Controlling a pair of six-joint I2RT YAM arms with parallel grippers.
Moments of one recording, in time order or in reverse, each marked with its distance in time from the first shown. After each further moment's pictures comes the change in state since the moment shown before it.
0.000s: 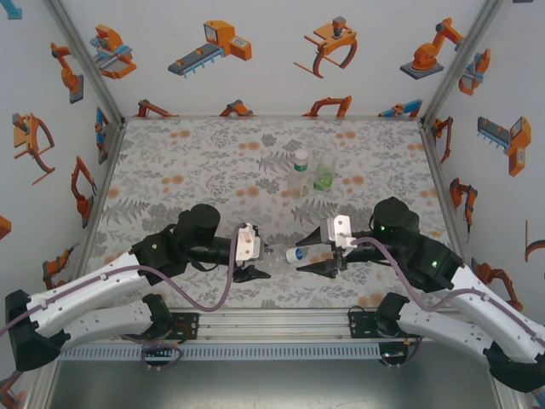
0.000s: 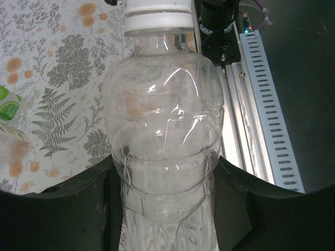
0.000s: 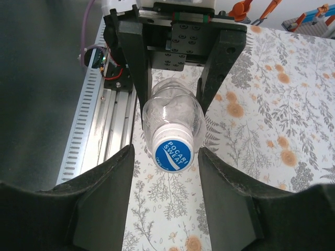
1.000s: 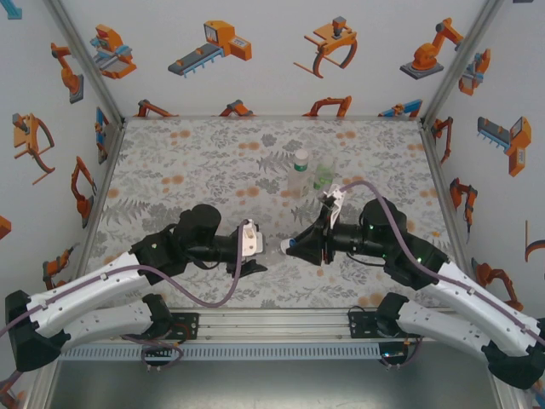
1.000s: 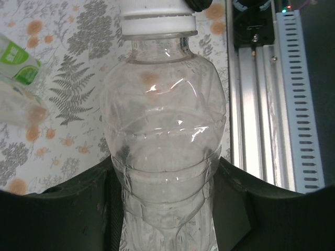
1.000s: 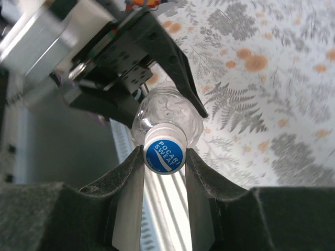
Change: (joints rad) left arm 0.007 0.000 0.000 -0.042 -0.145 -0.006; right arm 0.000 0.048 -0.071 0.138 0.296 0.737
